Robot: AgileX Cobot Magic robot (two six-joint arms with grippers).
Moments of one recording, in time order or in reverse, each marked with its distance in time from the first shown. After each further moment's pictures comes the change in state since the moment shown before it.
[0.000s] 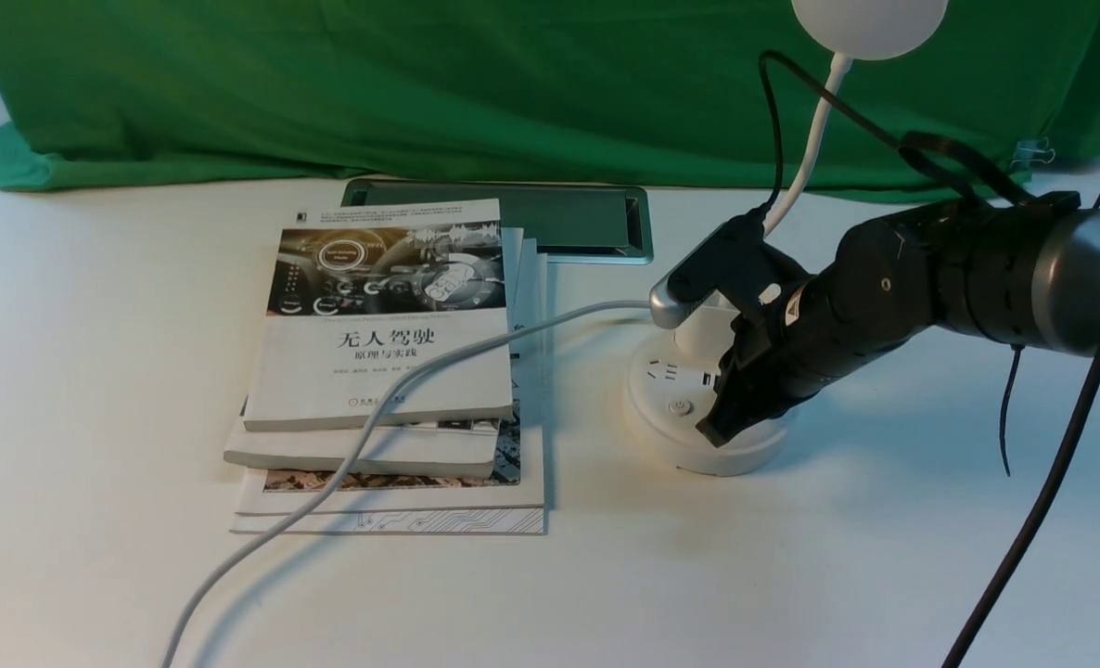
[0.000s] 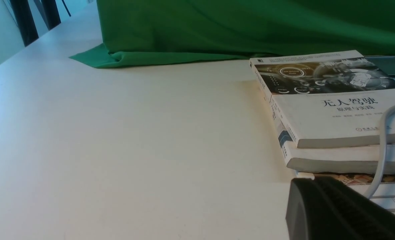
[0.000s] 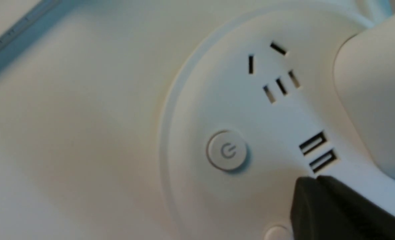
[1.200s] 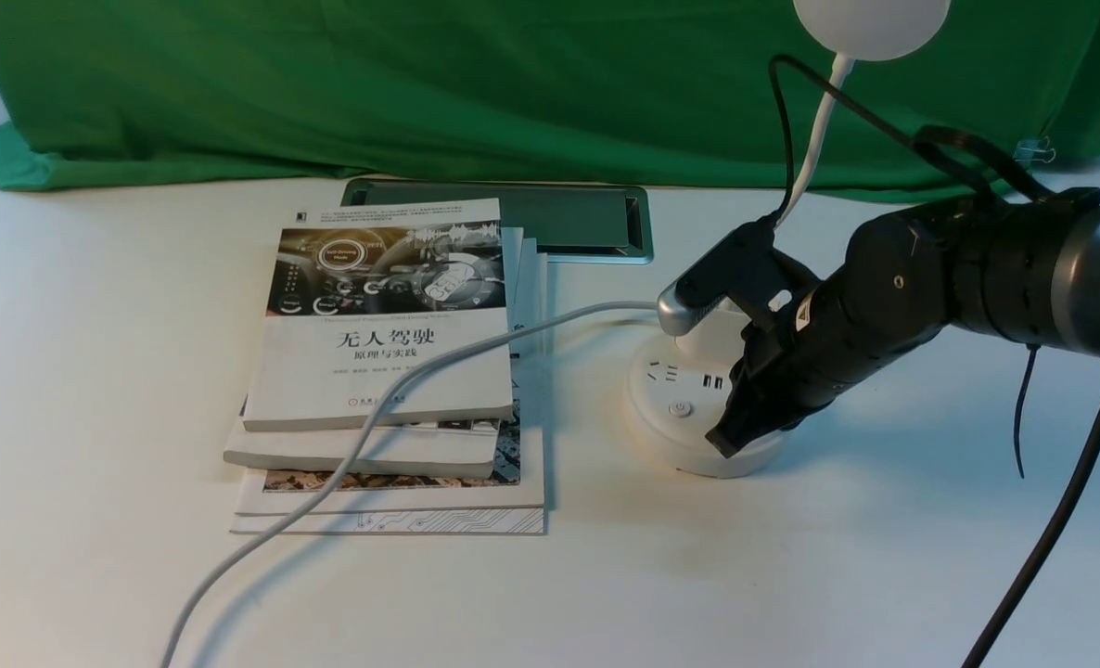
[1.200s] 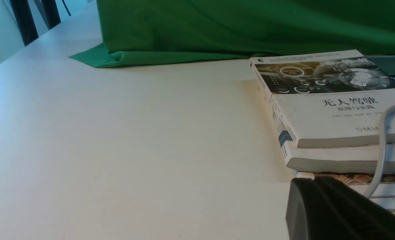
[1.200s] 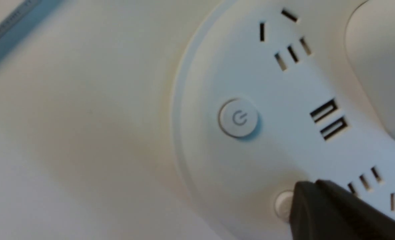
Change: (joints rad) right arm 0.000 -0.034 0.013 0.001 0.054 0.020; left arm 0.000 0.000 0.000 0.000 0.000 0.000
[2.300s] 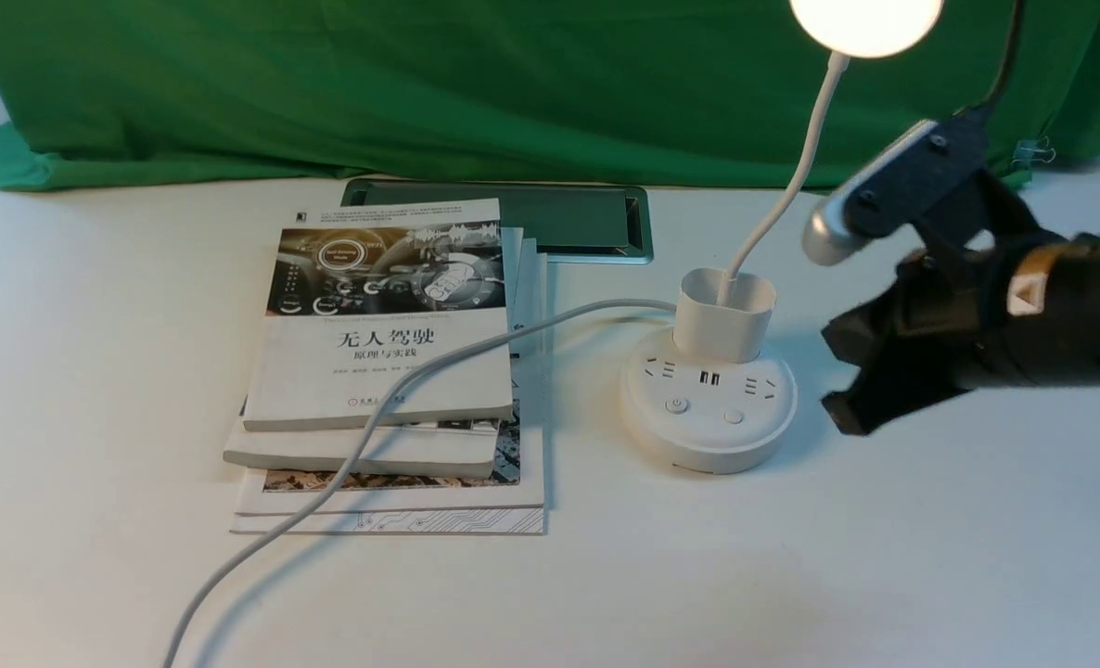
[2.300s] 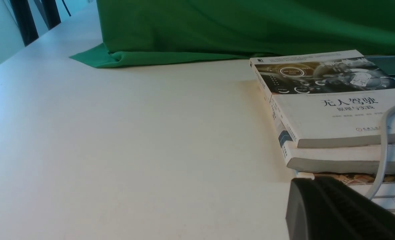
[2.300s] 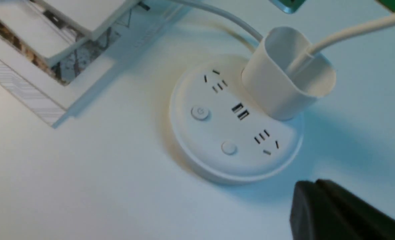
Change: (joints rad) right arm 0.000 -0.609 0.352 0.000 -0.112 0.101; left arm 0.000 0.000 0.000 0.000 0.000 0.000
